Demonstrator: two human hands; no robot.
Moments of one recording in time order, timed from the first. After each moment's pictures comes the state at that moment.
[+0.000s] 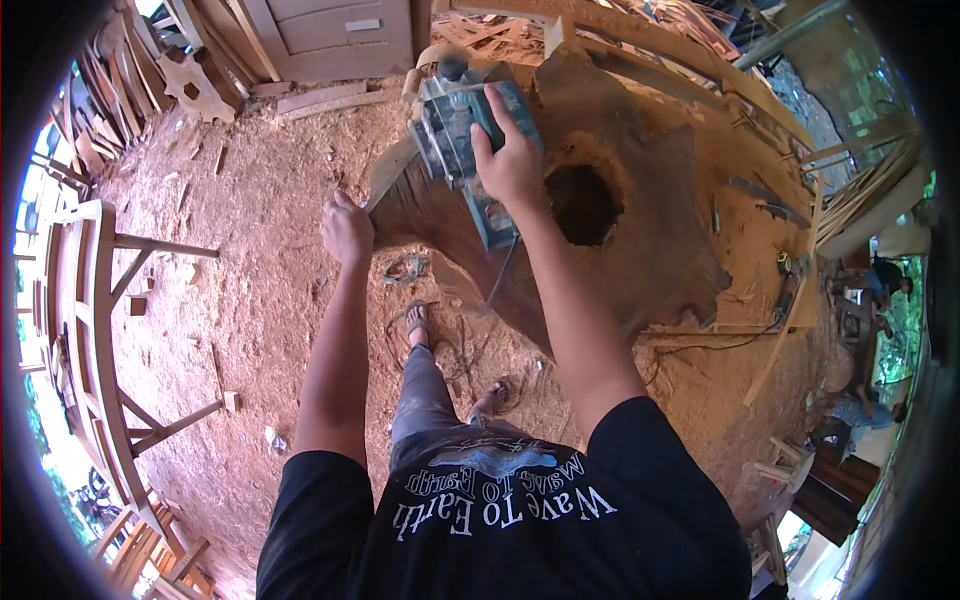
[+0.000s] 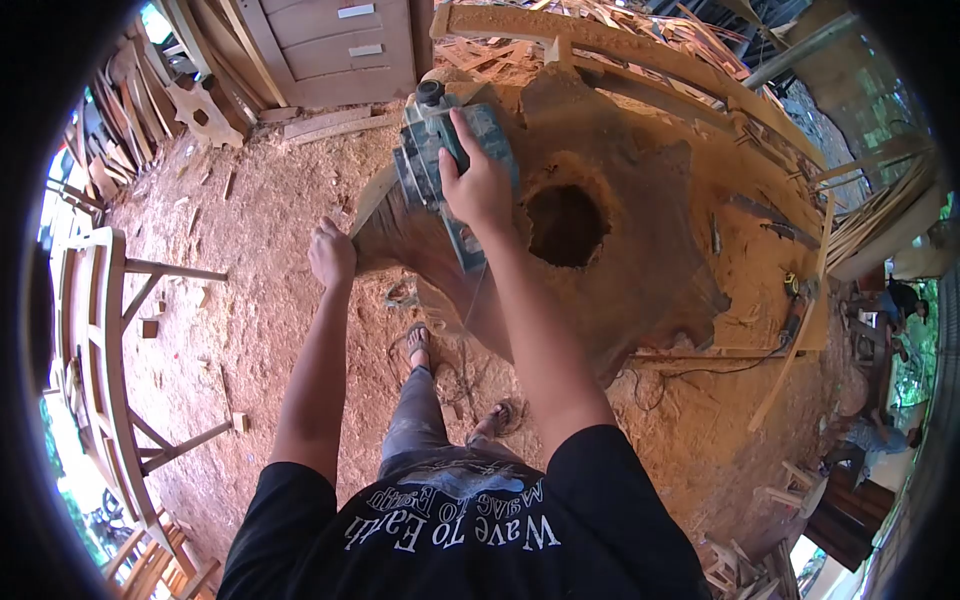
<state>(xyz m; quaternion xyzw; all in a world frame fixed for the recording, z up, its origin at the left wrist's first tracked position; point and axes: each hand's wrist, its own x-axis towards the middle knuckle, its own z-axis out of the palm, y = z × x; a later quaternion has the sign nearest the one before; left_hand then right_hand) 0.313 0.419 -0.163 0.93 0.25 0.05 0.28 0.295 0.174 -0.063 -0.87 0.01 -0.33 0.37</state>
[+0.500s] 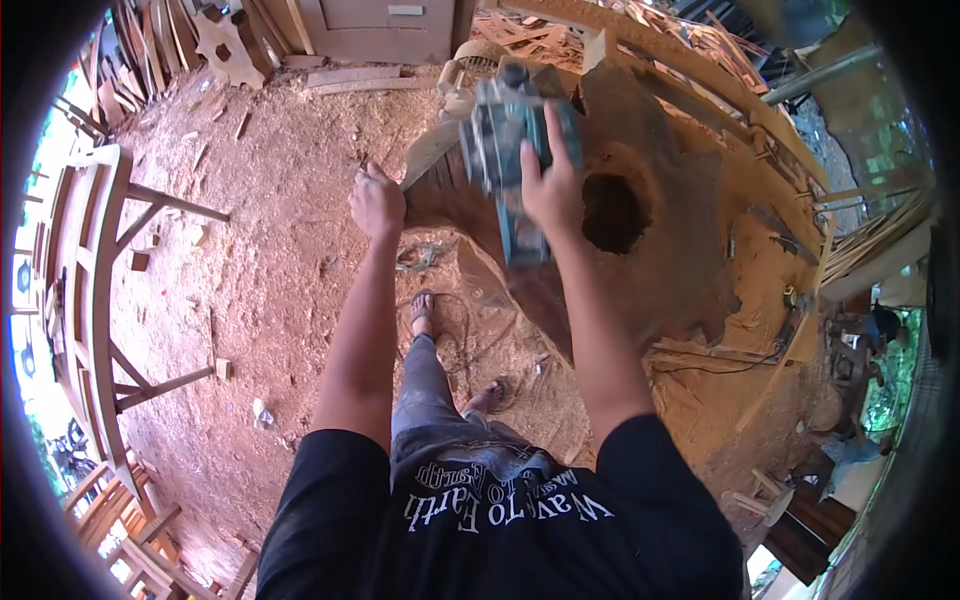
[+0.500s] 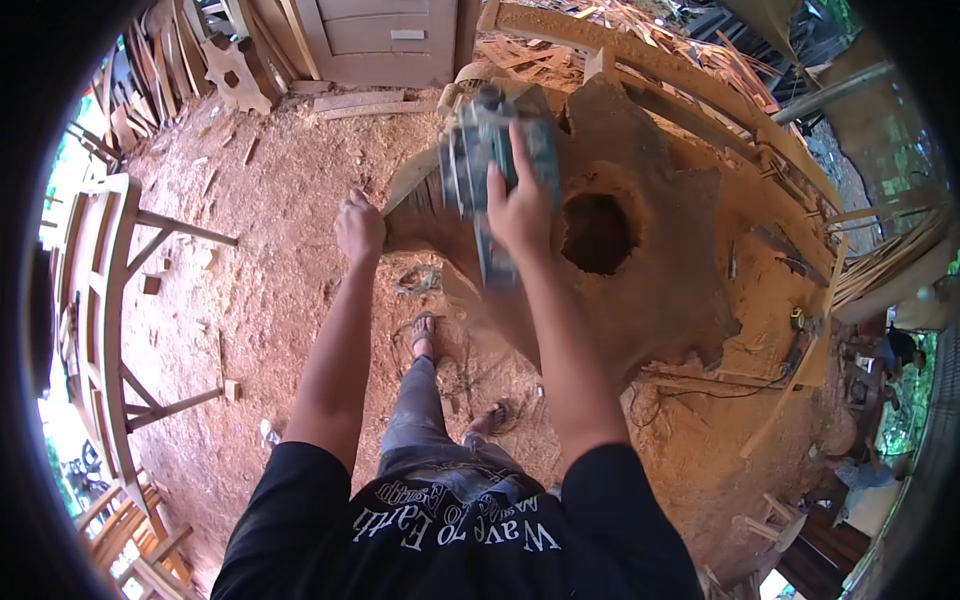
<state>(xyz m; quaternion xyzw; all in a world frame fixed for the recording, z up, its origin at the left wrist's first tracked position) 0.316 0.420 -0.160 0.91 0.27 0.05 0.30 0.256 0.188 -0.060 -0.87 0.00 -0.31 0.38</state>
